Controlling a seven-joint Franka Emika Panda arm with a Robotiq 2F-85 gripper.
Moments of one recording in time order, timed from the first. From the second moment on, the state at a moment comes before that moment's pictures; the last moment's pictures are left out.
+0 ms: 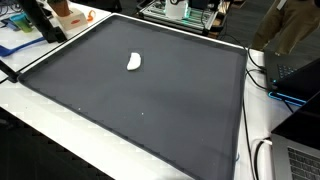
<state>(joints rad) -0.10 -0.68 -0.24 -2.48 0.32 2.08 -0.38</state>
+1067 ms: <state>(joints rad) -0.04 -0.74 -0.13 -2.61 0.20 2.21 -0.35</state>
